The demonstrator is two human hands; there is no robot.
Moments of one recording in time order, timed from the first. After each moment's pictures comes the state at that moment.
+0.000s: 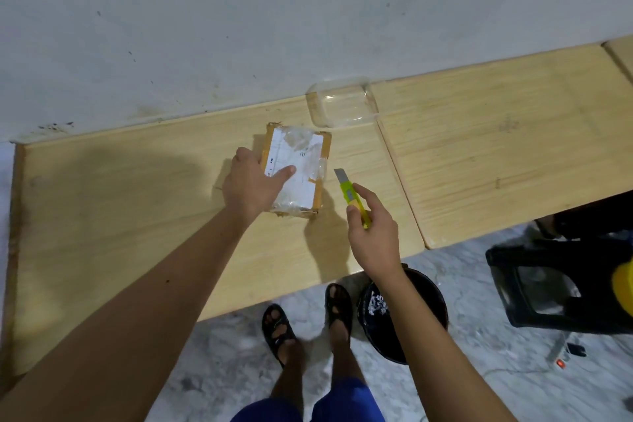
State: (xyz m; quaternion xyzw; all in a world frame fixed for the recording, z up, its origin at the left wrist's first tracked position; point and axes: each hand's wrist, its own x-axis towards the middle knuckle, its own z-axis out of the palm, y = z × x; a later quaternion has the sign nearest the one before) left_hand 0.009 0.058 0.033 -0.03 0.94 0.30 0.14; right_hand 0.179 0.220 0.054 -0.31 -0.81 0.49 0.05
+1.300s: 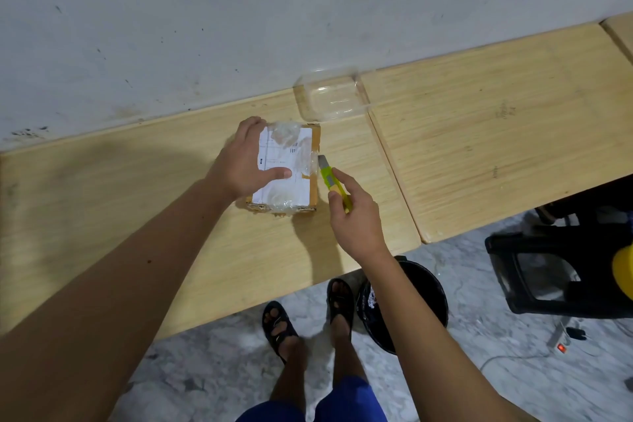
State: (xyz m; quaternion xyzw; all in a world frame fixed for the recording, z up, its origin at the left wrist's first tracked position) left_hand -0.027 0.059 0.042 0.24 0.92 0.24 0.19; right_hand 0.154 0.223 0.045 -0.29 -0.81 0.52 0.03
